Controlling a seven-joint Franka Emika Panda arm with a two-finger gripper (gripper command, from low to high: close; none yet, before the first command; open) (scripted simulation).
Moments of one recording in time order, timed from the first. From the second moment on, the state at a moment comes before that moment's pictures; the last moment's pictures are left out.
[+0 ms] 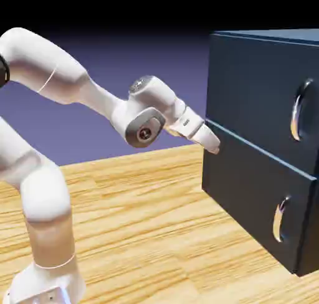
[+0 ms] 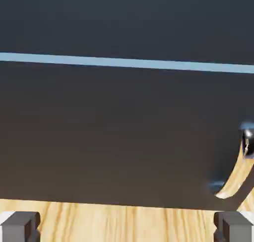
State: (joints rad) arm 0.03 -0.58 -0.02 -2.80 -0.05 3.04 0.78
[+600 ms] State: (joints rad) arm 0.36 -0.69 -0.37 -2.60 -0.84 3.01 1.32
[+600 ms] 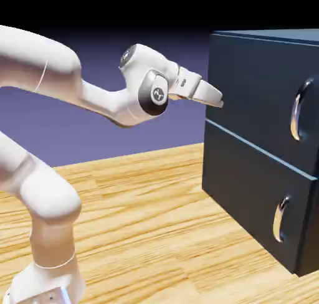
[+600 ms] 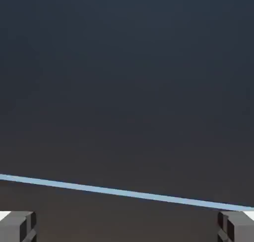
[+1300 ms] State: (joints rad) arm 0.74 -0.82 -0.78 -2.38 -1.75 2.98 1.95
